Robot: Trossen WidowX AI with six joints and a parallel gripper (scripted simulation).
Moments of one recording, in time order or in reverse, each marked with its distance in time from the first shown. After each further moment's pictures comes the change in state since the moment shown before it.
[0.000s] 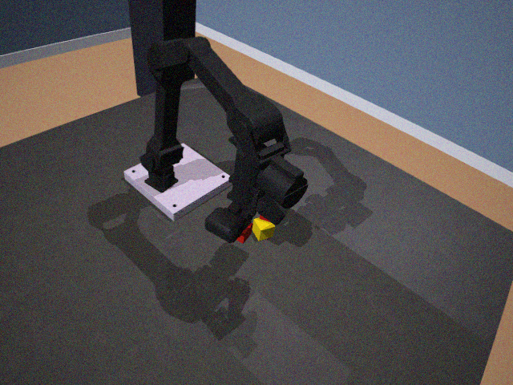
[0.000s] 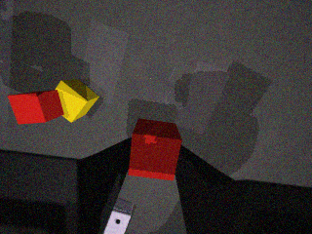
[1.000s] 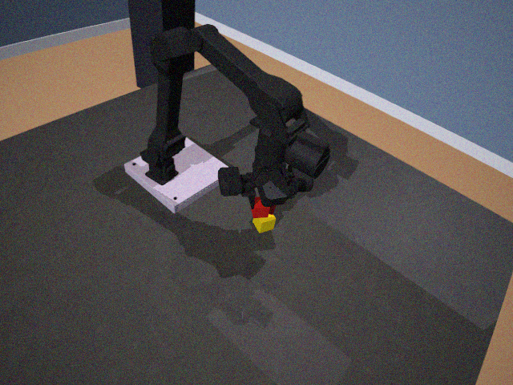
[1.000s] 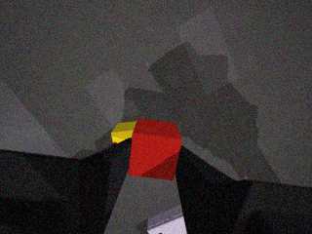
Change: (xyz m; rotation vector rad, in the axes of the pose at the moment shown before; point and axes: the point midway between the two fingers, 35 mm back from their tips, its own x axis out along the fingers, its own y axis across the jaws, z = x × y) arm 0.002 0.063 0.008 0.846 0.001 0.007
